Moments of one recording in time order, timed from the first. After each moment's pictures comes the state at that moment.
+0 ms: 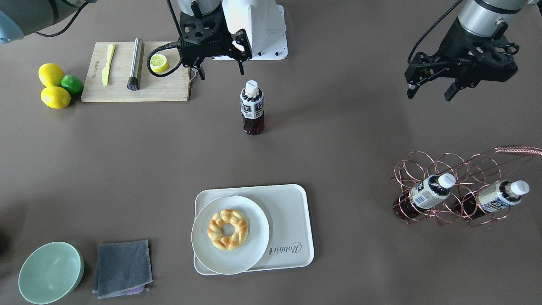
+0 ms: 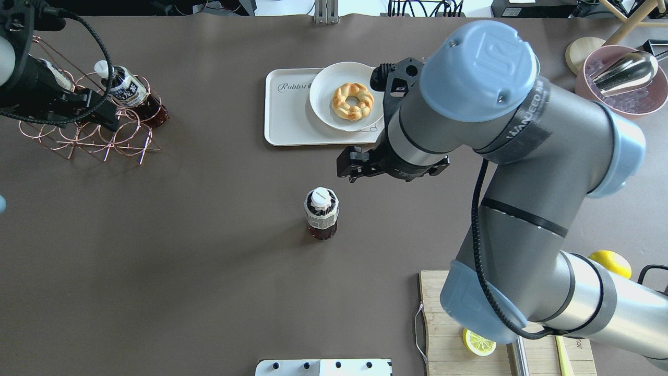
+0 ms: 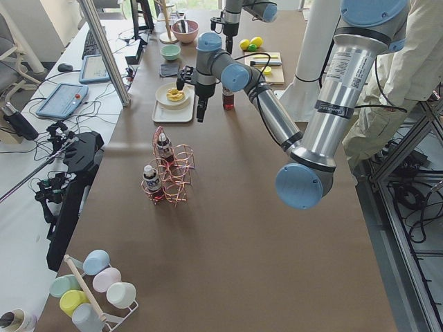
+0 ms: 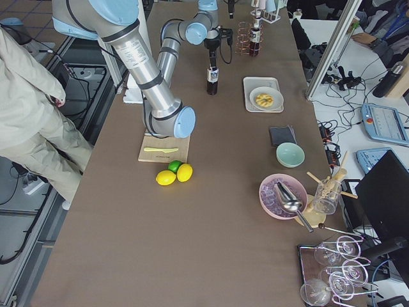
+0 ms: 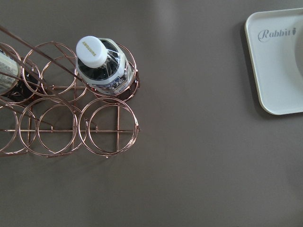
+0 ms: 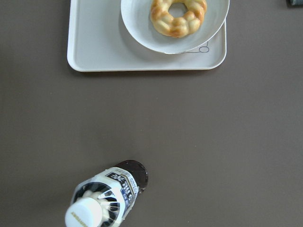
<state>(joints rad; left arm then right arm) -1.05 -1.85 -2.15 -1.35 -2.16 -0.70 0.54 -0.81 2.02 -1.92 1.86 1.19</state>
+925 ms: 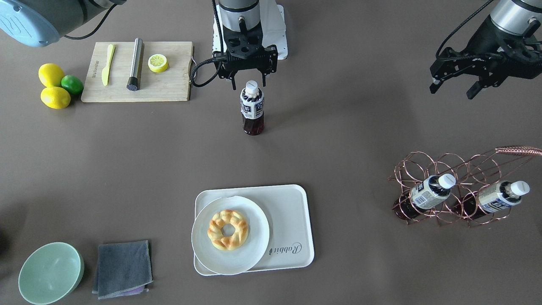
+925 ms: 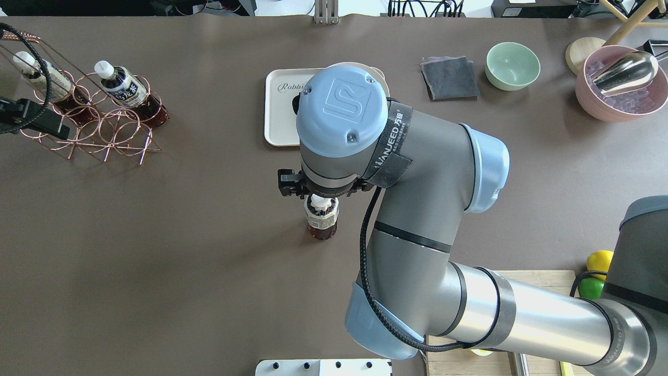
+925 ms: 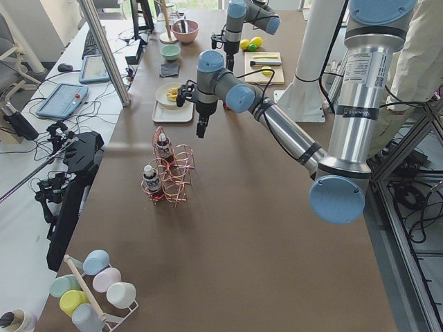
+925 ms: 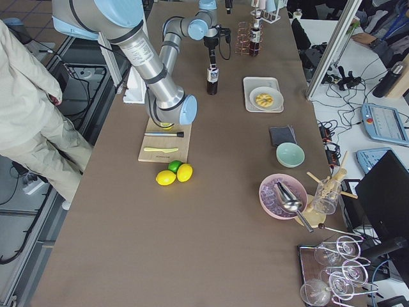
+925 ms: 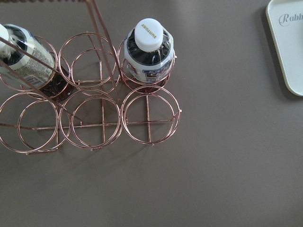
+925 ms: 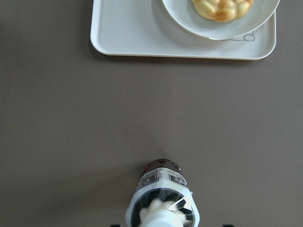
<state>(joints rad) -1.11 -1.70 -2.16 -1.51 -2.22 -0.61 0.47 -0.69 1.85 -1.92 1.80 1.16</state>
